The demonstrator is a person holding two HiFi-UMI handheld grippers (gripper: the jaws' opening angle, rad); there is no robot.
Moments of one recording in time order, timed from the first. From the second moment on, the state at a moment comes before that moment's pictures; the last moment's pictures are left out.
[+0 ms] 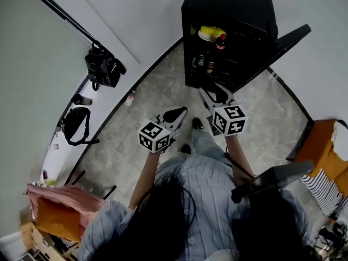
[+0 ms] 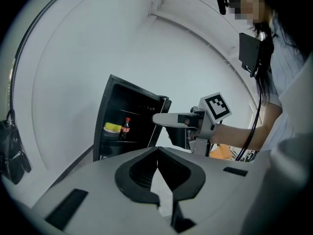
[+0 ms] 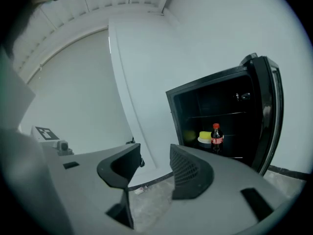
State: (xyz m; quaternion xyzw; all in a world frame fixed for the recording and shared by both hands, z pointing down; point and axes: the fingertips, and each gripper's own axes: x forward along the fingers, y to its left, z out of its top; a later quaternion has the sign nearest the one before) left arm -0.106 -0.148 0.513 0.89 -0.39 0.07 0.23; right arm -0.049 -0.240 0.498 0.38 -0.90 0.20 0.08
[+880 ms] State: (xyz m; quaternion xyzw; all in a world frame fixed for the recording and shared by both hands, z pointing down) left arm -0.058 -0.025 0.520 0.91 -0.33 0.05 0.24; right arm 0.001 -0.069 0.509 0.43 -0.87 0.22 0.10
